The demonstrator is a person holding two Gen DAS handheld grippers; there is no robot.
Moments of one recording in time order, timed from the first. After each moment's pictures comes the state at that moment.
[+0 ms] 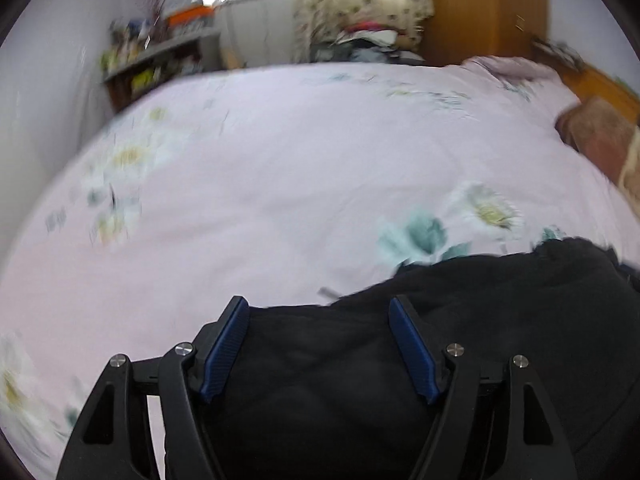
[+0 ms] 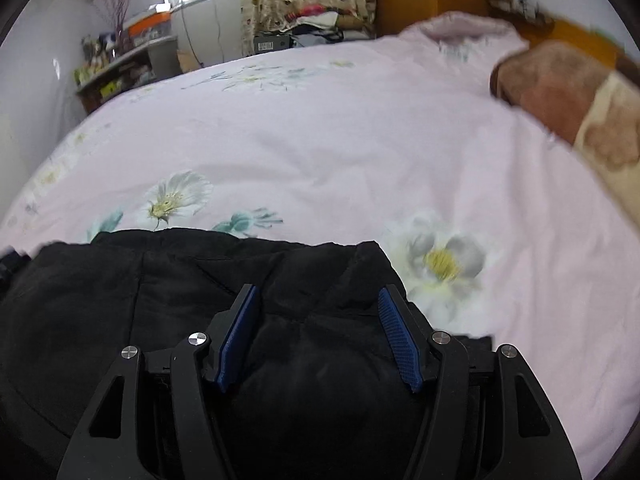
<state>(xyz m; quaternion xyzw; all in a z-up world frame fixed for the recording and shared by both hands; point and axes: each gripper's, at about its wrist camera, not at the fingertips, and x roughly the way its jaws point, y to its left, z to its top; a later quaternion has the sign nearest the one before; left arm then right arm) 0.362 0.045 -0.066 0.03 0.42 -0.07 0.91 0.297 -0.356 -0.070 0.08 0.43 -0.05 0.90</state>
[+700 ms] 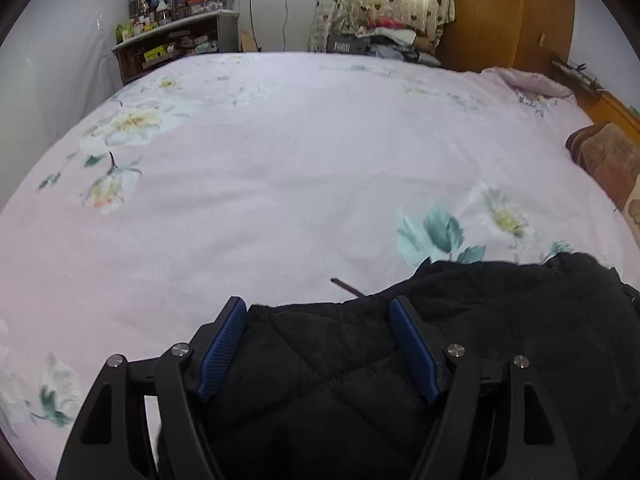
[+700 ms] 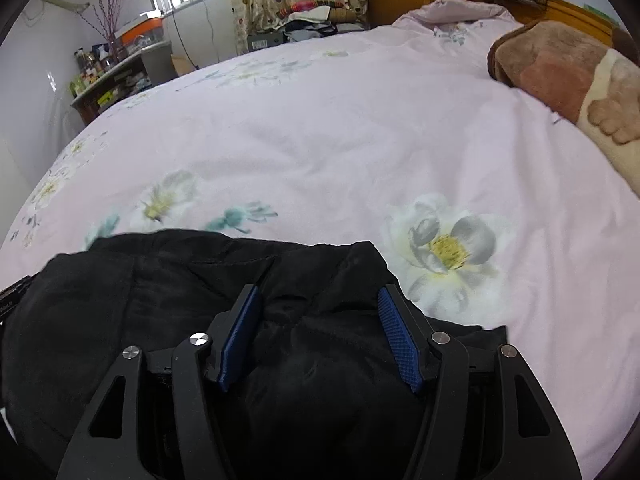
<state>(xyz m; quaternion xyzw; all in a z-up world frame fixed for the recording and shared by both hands) 0.362 0.055 -0.071 0.00 0.42 -0.06 0.90 0.292 -0.358 -0.067 0.09 0.43 -0.06 0.90</state>
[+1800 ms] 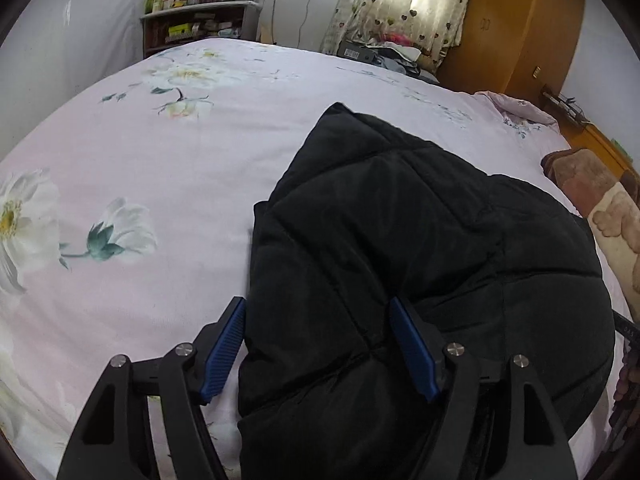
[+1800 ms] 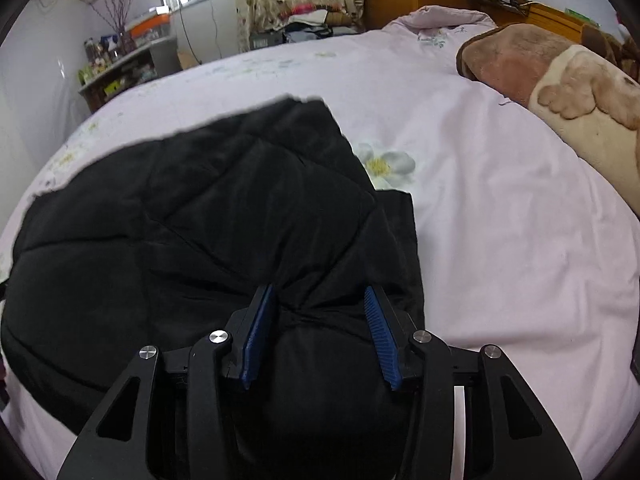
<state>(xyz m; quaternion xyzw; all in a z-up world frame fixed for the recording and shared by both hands) 0.244 0.122 -0.079 -0.07 0.43 -0.07 0.90 0.182 -0.356 -0.061 0.07 0.44 -0.07 0.89</state>
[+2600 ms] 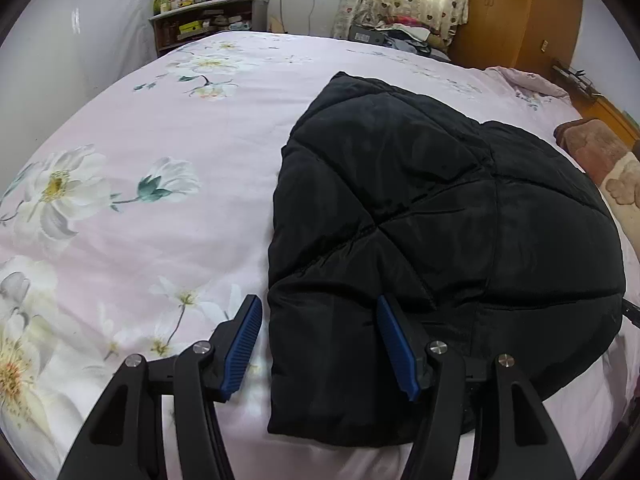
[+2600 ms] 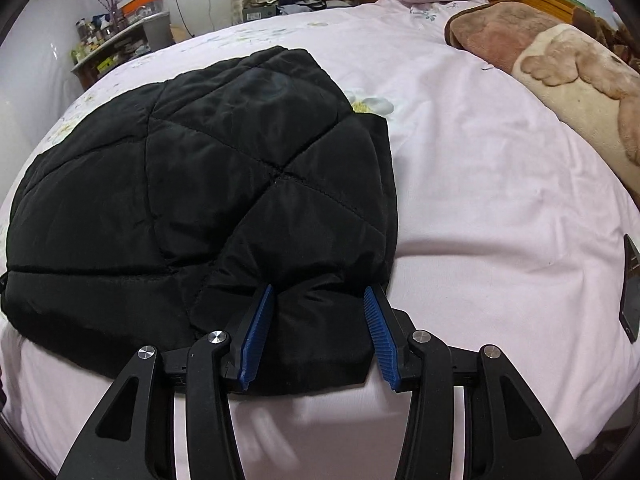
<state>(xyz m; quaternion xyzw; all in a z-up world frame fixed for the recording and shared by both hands) 0.188 0.119 -0.075 -0.02 0.45 -0.03 0.89 0.136 -0.355 -0.063 0.07 0.49 -0.08 0.87</state>
